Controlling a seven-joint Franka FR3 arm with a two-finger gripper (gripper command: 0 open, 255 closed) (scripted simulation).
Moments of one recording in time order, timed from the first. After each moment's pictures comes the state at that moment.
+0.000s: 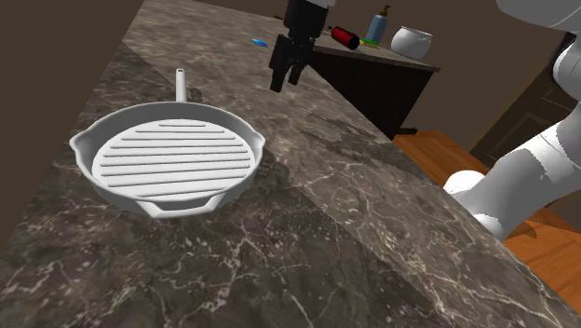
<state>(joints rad) 0.16 -0.23 0.21 -1.85 0.12 1.68 0.06</state>
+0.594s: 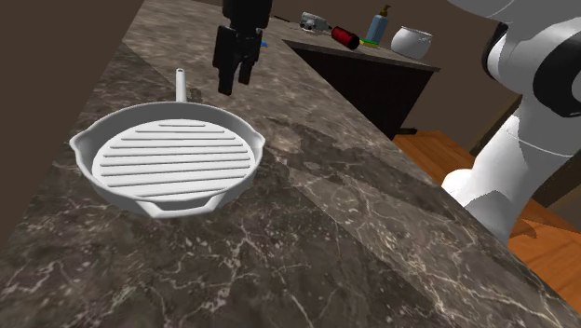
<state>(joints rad) 0.25 0.06 0.31 -1.52 0.09 1.61 0.04</state>
